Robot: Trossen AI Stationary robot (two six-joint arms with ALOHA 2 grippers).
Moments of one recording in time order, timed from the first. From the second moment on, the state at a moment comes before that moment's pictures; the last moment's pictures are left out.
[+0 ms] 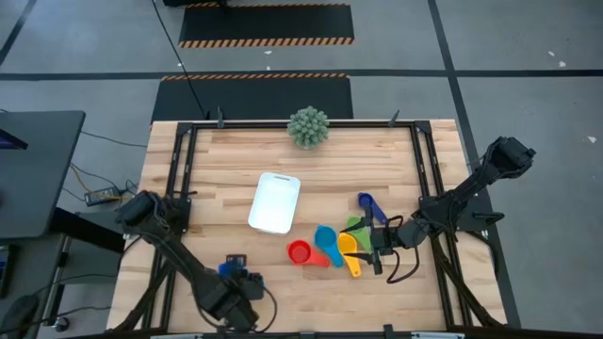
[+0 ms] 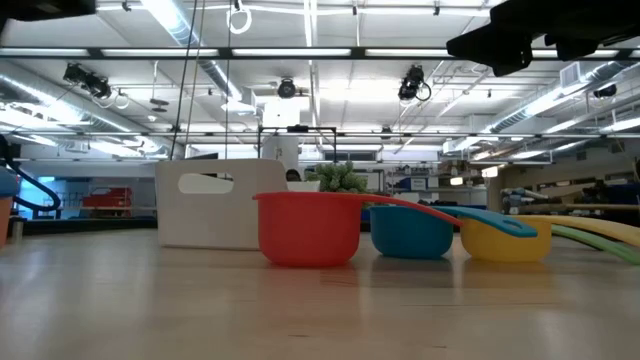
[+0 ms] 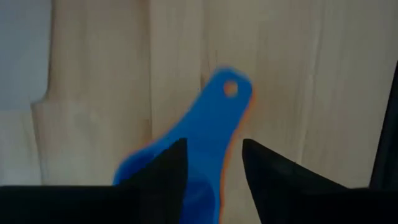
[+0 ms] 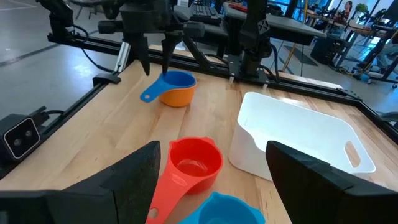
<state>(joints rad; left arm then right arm) -0.79 1.91 1.52 -1.10 -0.24 -0.80 0.59 1.28 0.43 0.61 0.52 -0.06</state>
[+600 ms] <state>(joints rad) -0.53 1.95 1.52 -0.75 -0.39 -0.49 0.59 1.28 0.43 0.50 0.65 -0.03</state>
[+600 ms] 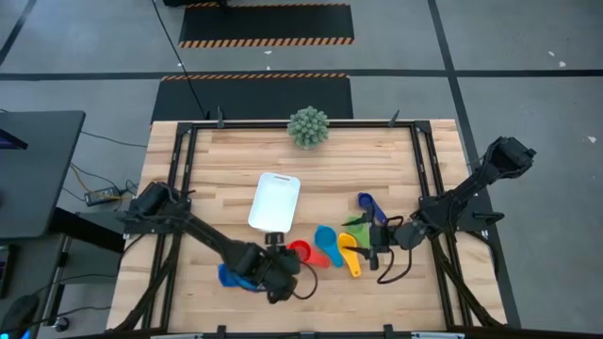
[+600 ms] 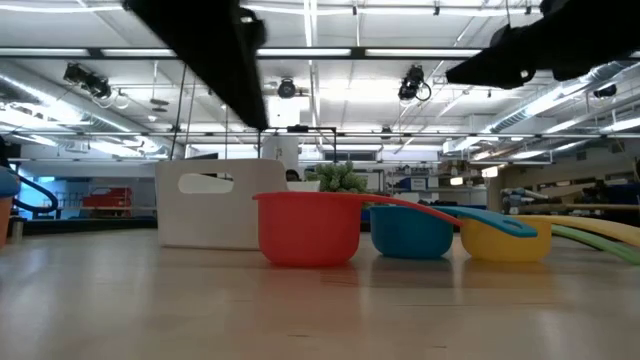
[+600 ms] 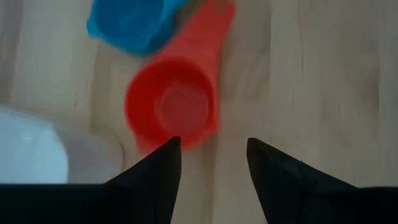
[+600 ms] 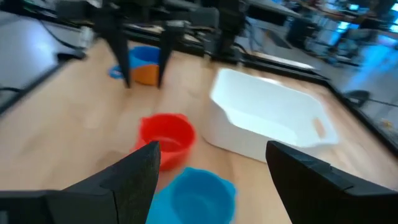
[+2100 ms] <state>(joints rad) -0.59 2.10 1.86 -1.15 -0.25 -0.40 0.65 1.15 0.43 0.34 0.70 0.03</state>
